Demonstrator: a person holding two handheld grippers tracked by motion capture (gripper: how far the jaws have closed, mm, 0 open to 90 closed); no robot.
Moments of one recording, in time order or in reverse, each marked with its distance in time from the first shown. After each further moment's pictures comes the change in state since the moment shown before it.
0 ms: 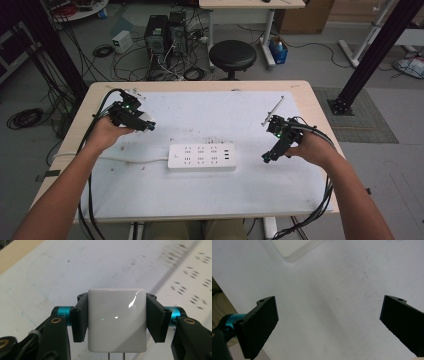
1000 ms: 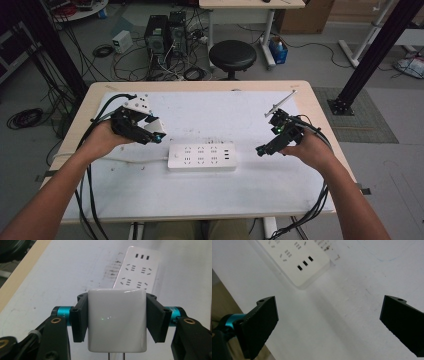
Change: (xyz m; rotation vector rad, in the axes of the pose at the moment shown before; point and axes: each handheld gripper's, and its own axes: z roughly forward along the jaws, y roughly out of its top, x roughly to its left) left arm -0.057 0.014 -0.027 -0.126 -0.160 0.314; right arm 0.010 0.001 -0.020 -0.207 0.065 0.192
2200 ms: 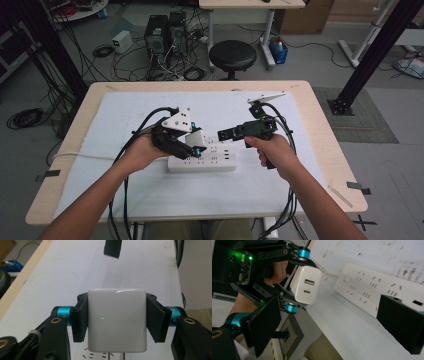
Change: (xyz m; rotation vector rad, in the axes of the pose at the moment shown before) left arm -0.061 0.057 0.047 -0.148 -0.086 0.157; right arm 0.043 0.040 0.024 -0.240 0.538 0.426
